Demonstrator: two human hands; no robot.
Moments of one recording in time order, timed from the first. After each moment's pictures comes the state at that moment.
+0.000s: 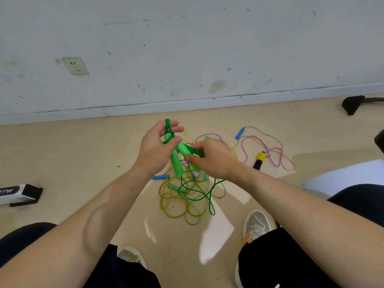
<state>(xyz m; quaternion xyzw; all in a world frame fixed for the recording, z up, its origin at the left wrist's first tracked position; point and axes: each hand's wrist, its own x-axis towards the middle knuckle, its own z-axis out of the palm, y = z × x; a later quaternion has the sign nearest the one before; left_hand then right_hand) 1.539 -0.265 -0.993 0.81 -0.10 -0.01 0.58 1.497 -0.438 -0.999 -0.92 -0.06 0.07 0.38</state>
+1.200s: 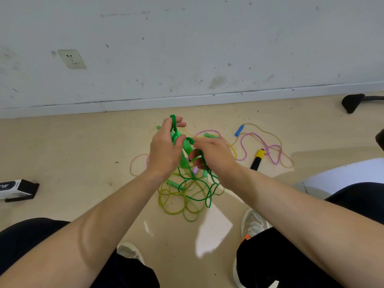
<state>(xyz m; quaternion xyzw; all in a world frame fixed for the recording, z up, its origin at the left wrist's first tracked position) 1.536 -0.286 -1.020 0.86 -0.13 0.10 0.48 1.485 -0.418 -0.991 -0.69 0.18 0.09 0.70</state>
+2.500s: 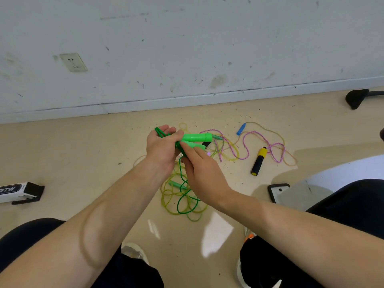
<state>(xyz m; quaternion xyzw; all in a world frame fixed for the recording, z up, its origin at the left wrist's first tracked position) 1.543 -0.297 -1.002 0.55 0.20 -0.08 0.81 1.464 -0.393 -1.043 -0.91 -0.08 -0.14 0.38</state>
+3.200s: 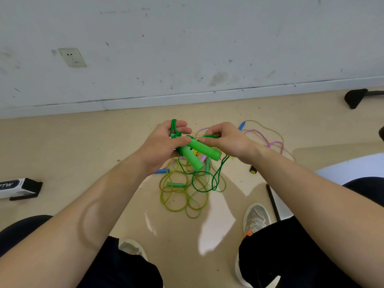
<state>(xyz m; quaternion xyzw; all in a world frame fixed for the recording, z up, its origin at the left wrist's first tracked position) 1.535 -0.274 -0.984 0.71 -0.02 -0.22 0.67 1.518 -0.471 -1.008 -0.82 0.02 0.11 0.56</state>
